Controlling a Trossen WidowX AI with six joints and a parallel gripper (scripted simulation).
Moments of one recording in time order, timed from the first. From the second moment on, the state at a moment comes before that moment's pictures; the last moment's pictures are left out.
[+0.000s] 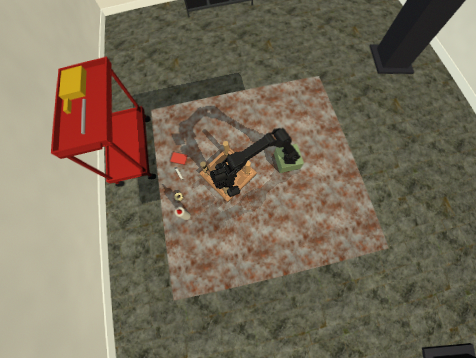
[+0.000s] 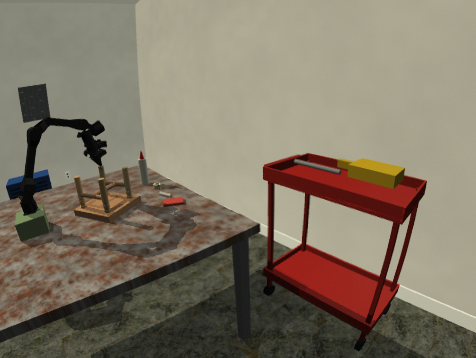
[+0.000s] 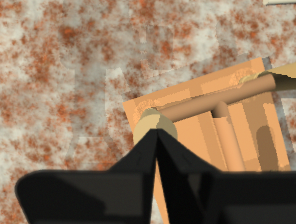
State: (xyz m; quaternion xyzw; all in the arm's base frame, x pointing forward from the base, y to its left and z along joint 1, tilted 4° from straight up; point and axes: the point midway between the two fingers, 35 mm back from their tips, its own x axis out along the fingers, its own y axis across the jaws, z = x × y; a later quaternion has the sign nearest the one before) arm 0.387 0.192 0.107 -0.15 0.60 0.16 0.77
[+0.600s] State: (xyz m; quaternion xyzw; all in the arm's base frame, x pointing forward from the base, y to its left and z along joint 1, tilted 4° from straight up) arm 0.387 0.192 0.121 -0.15 0.60 0.16 0.77
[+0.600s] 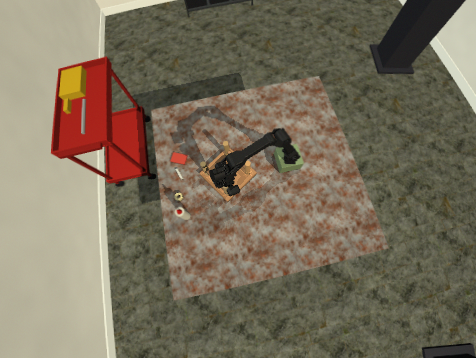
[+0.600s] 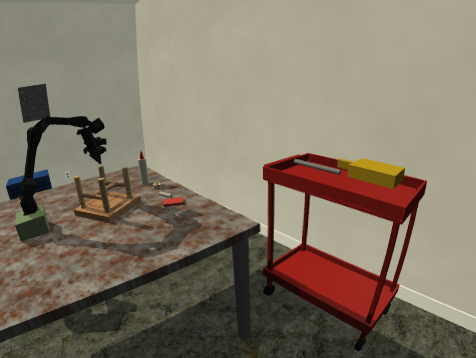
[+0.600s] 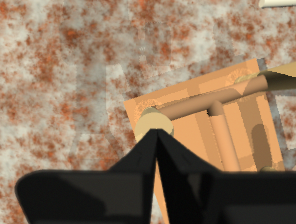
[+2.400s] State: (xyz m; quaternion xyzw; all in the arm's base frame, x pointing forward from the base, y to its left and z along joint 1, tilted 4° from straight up) arm 0.385 -0.055 0.142 0.02 0.62 -0.09 0.78
